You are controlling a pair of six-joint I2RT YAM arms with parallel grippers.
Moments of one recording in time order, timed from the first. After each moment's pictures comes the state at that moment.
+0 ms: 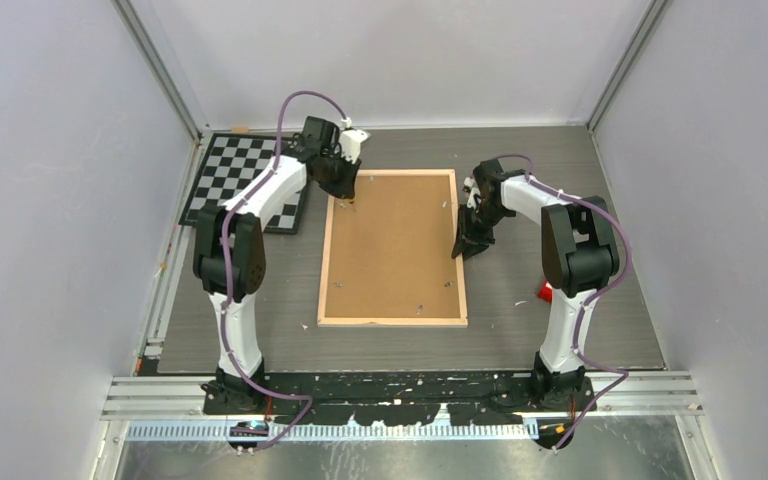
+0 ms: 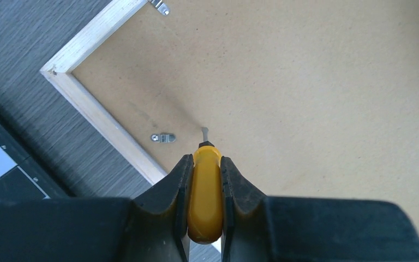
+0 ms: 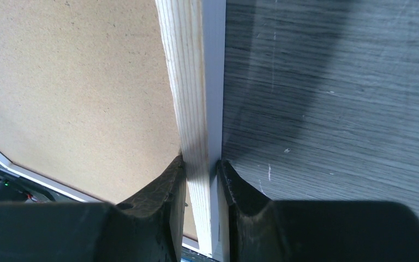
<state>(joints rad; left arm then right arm) -0.33 2.02 1.70 -0.60 0.32 0.29 0.23 1.99 1.36 -0.79 -0.35 0.29</state>
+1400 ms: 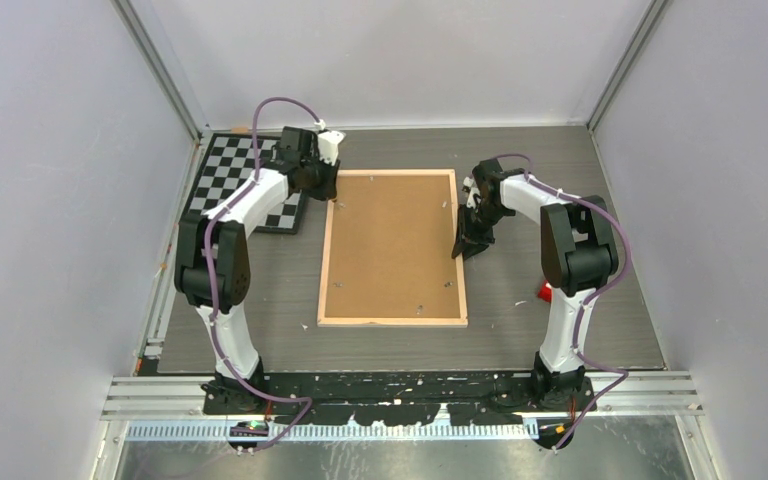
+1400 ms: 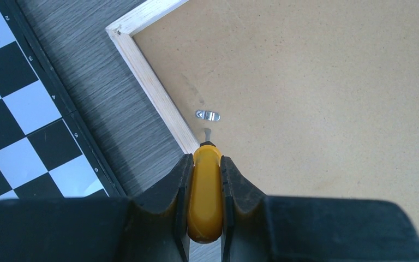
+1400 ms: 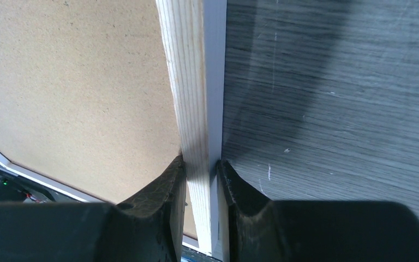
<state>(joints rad) -0.25 1.89 1.48 -0.41 0.26 0.20 0.23 2.00 1.37 -0.81 -0.35 0.28</state>
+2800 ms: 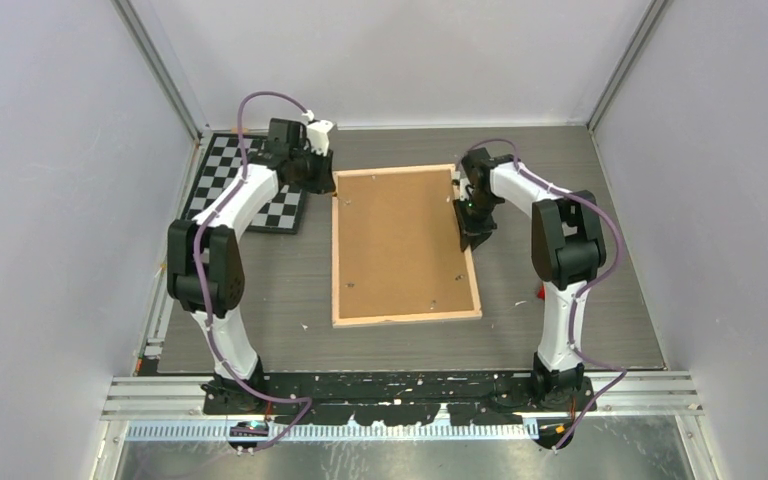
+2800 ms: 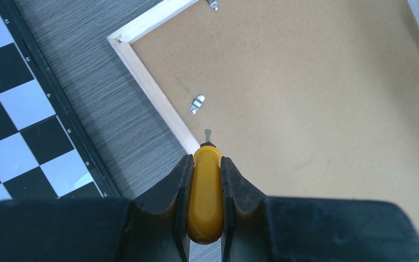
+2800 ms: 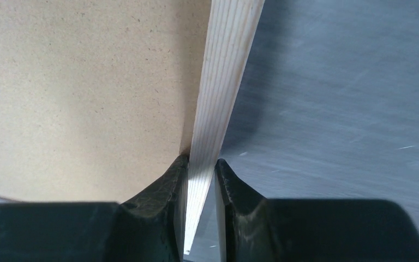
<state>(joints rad) -0.21 1.86 1.52 -0.46 0.37 0.13 0.27 2.05 1.51 -0.93 -0.18 0.12</state>
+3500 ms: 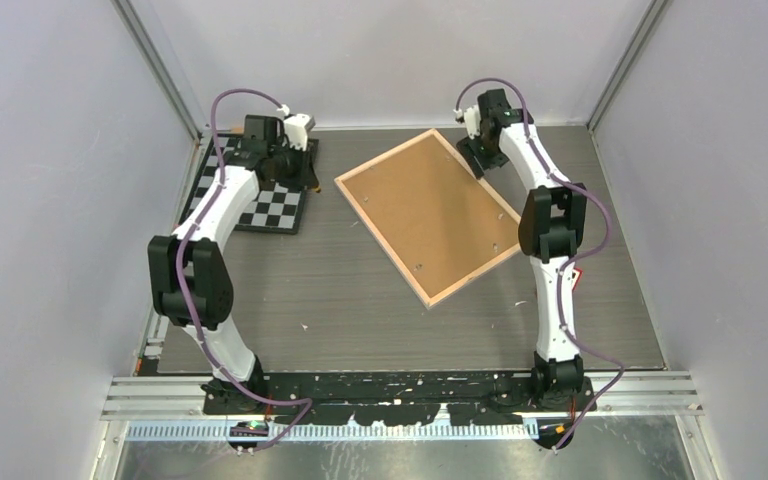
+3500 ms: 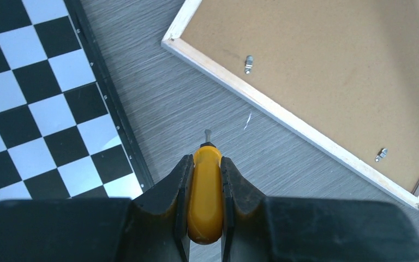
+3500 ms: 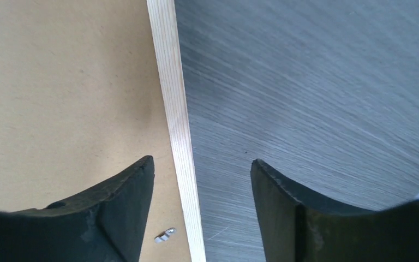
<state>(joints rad) -0.14 1.75 1.50 -0.52 0.37 0.10 0.16 2.44 2.29 -0.95 0.07 -0.42</state>
